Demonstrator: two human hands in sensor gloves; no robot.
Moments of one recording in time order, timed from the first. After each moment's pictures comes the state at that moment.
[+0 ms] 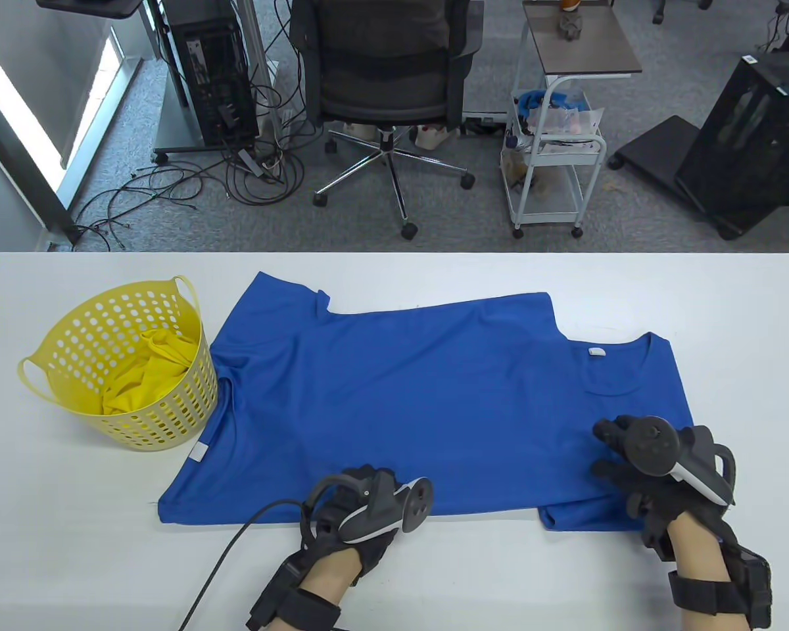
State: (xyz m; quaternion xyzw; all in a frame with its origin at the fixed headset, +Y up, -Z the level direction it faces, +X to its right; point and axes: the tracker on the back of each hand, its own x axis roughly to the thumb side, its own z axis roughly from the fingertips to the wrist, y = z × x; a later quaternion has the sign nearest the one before) left_hand -0.067 -0.763 -0.261 -0.08 -0.18 -0.07 0.98; right_hand 0.302 -0.718 -0.287 0.02 0.05 1.00 0.08
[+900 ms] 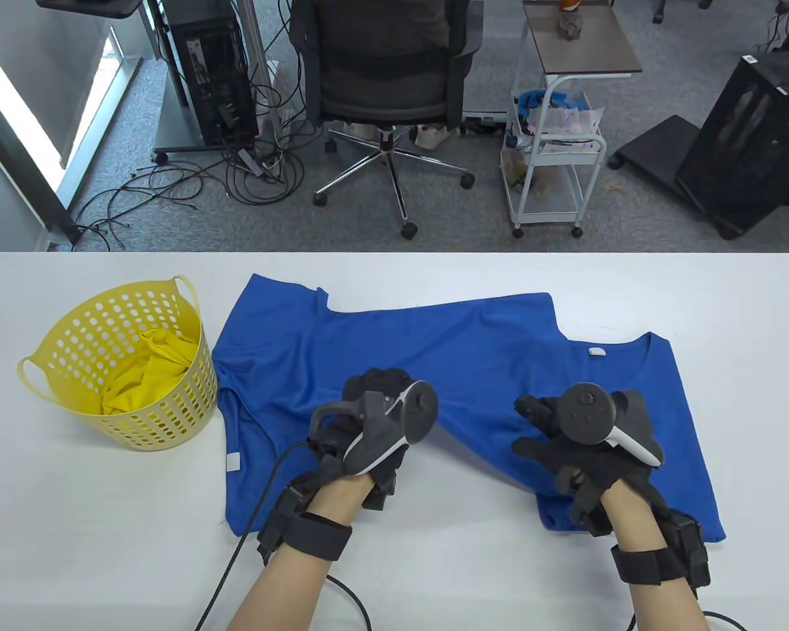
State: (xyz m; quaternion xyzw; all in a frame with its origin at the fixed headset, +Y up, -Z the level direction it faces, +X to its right) left_hand -0.059 -0.640 -0.316 0.07 -0.06 0.03 1.00; right_hand 0.203 -0.688 -0.318 0.12 0.10 0.97 0.17
